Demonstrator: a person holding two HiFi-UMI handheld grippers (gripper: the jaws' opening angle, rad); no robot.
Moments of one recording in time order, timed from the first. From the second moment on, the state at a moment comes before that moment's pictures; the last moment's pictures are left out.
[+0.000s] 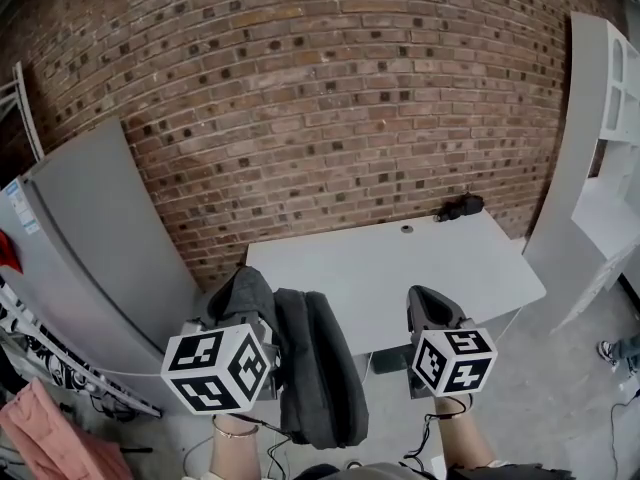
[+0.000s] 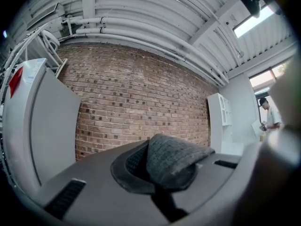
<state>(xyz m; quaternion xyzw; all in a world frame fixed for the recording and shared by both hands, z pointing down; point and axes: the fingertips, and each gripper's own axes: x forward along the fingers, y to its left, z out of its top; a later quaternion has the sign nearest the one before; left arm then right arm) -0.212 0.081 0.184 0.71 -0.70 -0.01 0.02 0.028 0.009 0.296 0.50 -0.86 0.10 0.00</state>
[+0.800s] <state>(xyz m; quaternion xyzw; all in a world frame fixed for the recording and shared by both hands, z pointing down) -0.220 0.010 0.182 0.71 -0.70 0.00 0.01 0.038 -0.058 0.320 0.52 -0.85 0.12 0.01</state>
